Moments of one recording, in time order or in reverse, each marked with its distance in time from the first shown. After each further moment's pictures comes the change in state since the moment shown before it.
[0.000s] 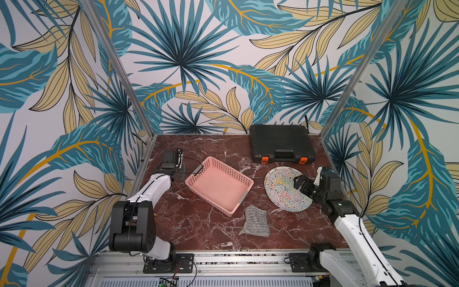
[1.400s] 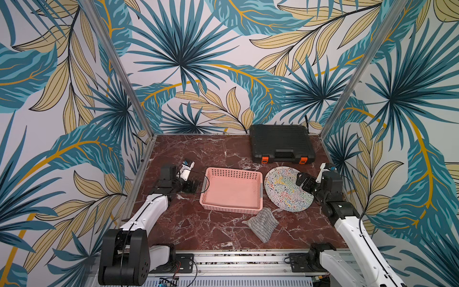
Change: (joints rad) left arm -0.010 -0.286 -0.355 0.326 0.476 0.018; right arm 0.003 -0.001 -0.020 0.151 0.133 -0.076
